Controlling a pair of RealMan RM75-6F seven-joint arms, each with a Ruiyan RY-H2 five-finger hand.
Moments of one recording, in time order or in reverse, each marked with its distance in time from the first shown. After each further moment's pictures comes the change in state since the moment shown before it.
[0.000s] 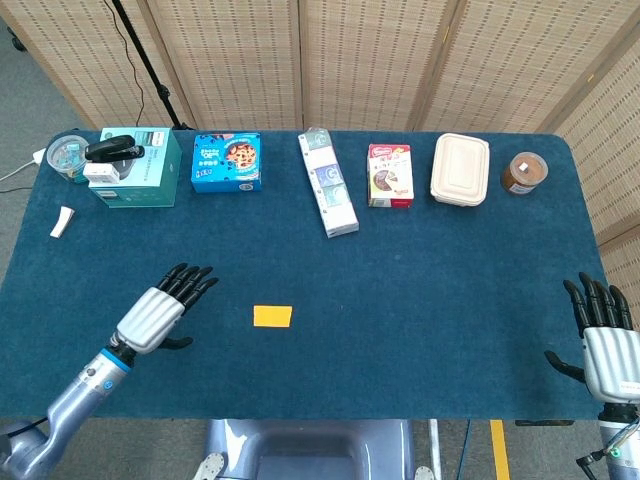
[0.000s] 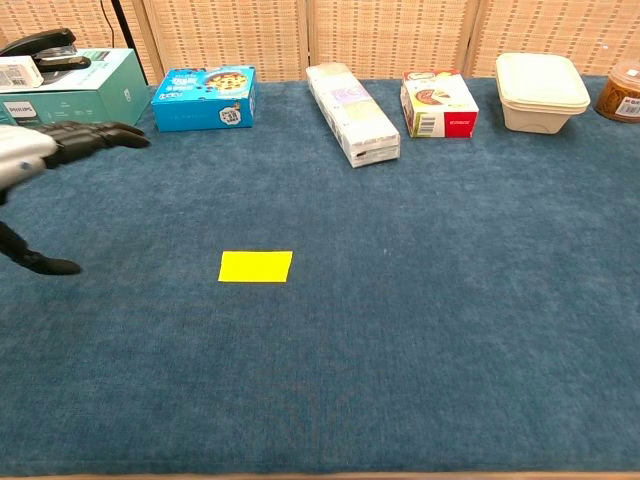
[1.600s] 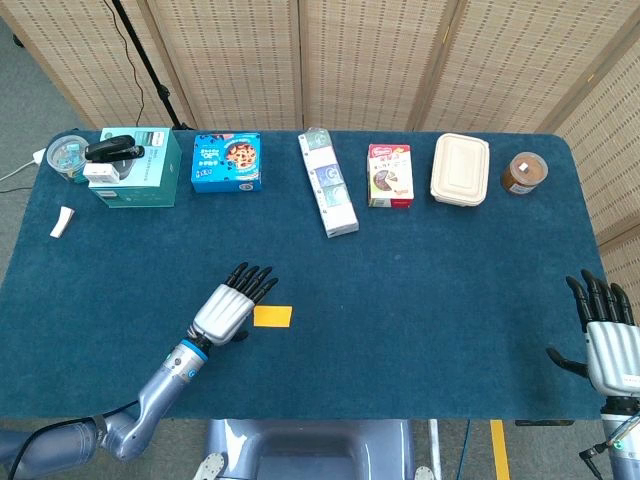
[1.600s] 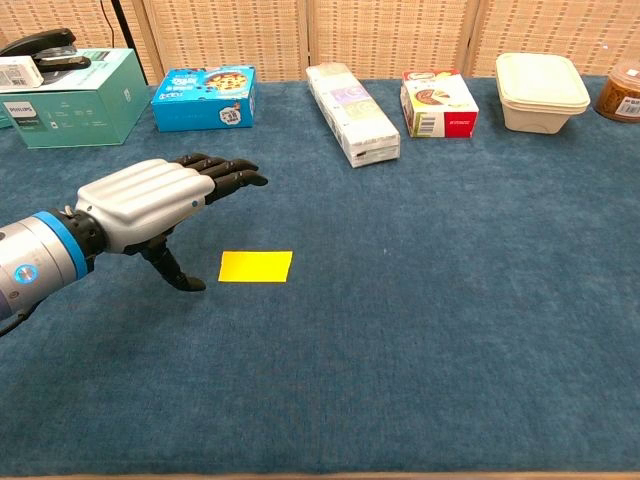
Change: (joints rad) left arm -0.142 -0.311 -0.073 0.054 -0.274 -0.124 0.428; right arm 0.020 0.011 0.009 0.008 0.046 -0.050 0.040
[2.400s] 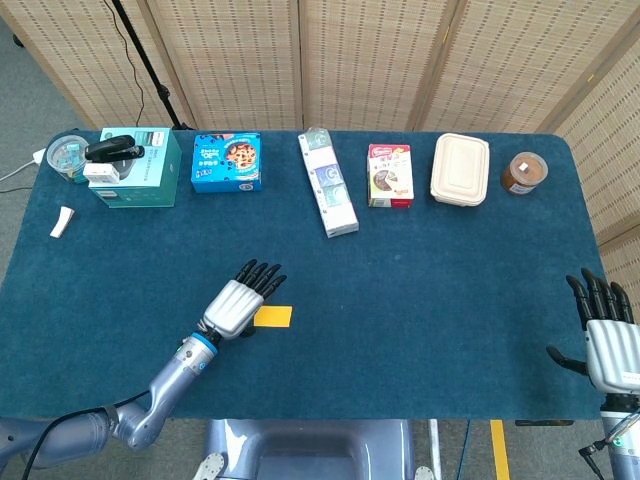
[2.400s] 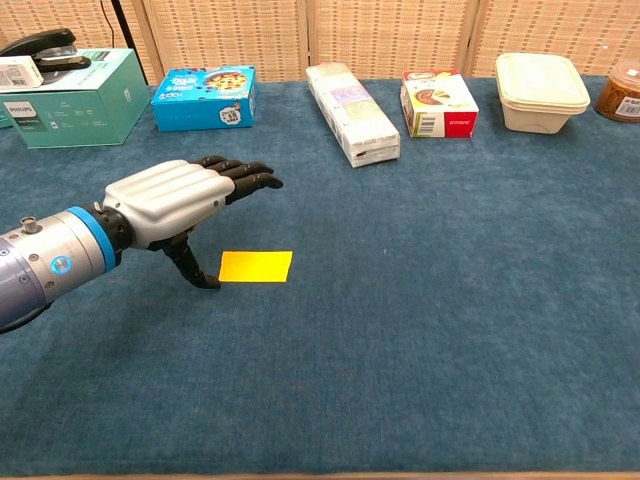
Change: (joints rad) left arm -0.058 -0.040 -0.007 0.055 -0.049 -0.039 0.006; right arm 0.008 0.000 0.003 0.006 0.015 -0.016 0.006
